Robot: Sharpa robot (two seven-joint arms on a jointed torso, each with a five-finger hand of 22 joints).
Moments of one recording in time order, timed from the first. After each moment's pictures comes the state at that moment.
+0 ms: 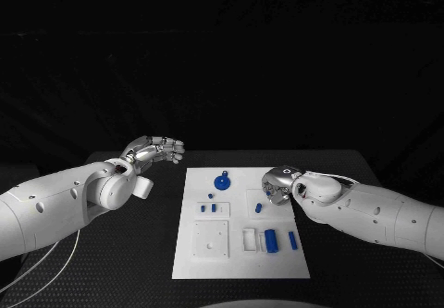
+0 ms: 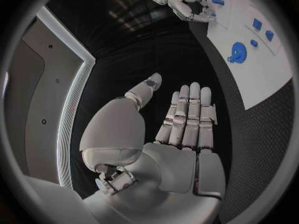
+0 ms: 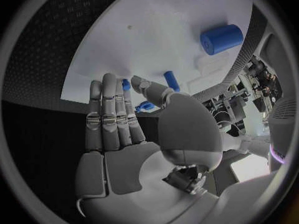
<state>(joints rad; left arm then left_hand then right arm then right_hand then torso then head) 1.18 -0.75 -0.09 1.24 -0.18 -0.13 0.30 1.07 -0.11 0.51 -0.27 0.10 0.82 0.18 0.21 0.54 1.09 0.14 0.07 0.17 0.86 0.13 0.56 0.32 0.06 0.67 0.02 0.60 1.16 1.01 -0.72 -0.06 1.21 -1.80 -0.23 -0.11 1.14 -0.23 0.86 -0.20 0.05 0.93 0.15 0.36 0.43 1.18 0.09 0.24 0.11 1.28 -0.01 0.43 0.90 0.25 0.99 0.12 0.46 1.25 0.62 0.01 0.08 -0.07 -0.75</state>
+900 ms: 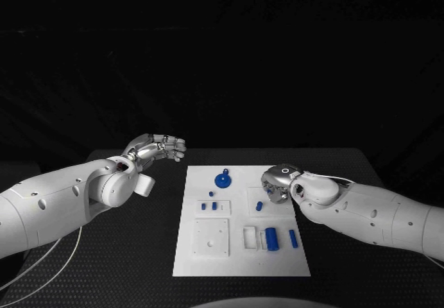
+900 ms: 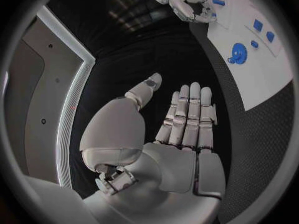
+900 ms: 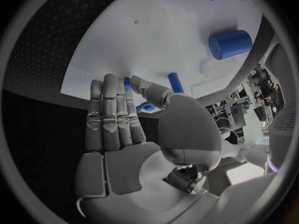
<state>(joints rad) 1.18 -0.75 -0.09 1.24 -0.18 -0.12 0.30 1.07 -0.11 0.51 -0.27 0.10 0.82 0.18 0.21 0.54 1.10 0.14 0.07 0.17 0.86 0.13 0.55 0.32 0.05 0.67 0.02 0.60 1.16 1.00 -0.70 -0.07 1.20 -1.88 -0.26 -0.15 1.14 -0.18 0.89 -0.25 0.05 1.01 0.11 0.40 0.46 1.27 0.06 0.25 0.16 1.32 -0.03 0.46 0.95 0.25 1.03 0.10 0.49 1.28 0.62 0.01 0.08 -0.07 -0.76</state>
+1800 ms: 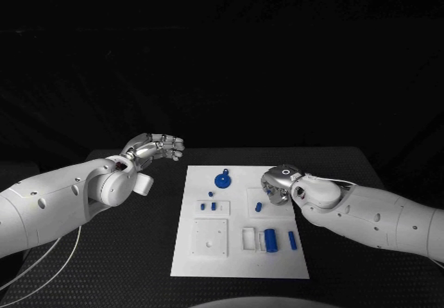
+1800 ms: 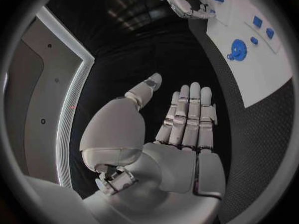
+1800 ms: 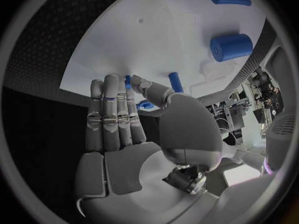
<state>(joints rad) 1.18 -0.74 -0.09 1.22 -0.17 -0.12 0.30 1.07 -0.11 0.51 -0.27 0.10 0.81 0.18 0.21 0.54 1.10 0.14 0.07 0.17 0.86 0.13 0.55 0.33 0.06 0.67 0.03 0.60 1.16 0.99 -0.73 -0.06 1.25 -1.91 -0.30 -0.18 1.14 -0.18 0.92 -0.25 0.05 1.04 0.10 0.40 0.46 1.30 0.05 0.24 0.18 1.33 -0.05 0.49 0.96 0.25 1.06 0.09 0.50 1.29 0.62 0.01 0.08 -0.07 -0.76</state>
